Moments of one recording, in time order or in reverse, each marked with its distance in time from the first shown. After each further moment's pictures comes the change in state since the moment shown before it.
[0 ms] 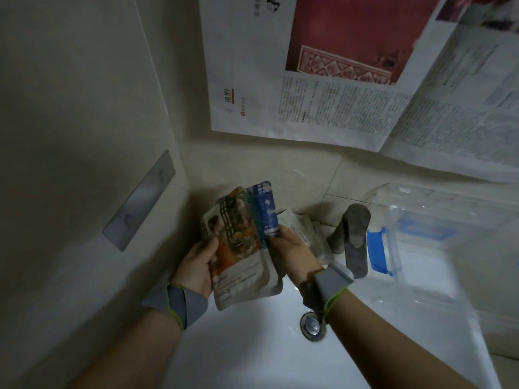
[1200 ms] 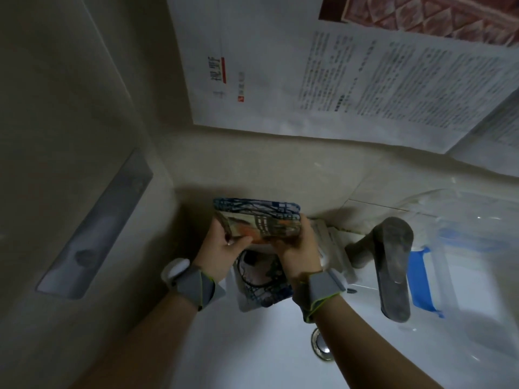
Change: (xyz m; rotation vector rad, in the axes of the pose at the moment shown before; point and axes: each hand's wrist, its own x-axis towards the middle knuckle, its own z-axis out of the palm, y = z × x) left_hand 0.090 0.012 0.025 0.813 -0.150 0.320; right_hand 0.098 0.047 -0.007 -0.088 0.364 -0.160
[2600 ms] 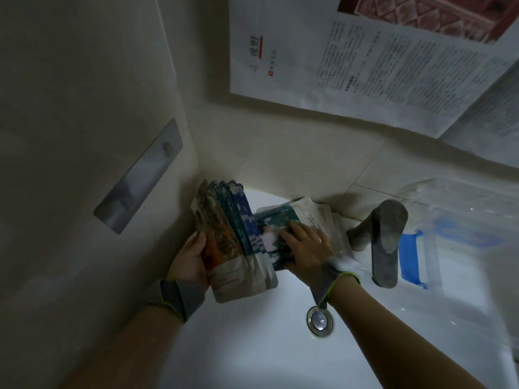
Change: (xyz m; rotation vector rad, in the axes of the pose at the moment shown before) left_hand -0.081 -0.030 -0.020 -0.883 0.279 -0.363; right_hand -0.022 0.033 -0.033 -1.233 -0.520 -0.244
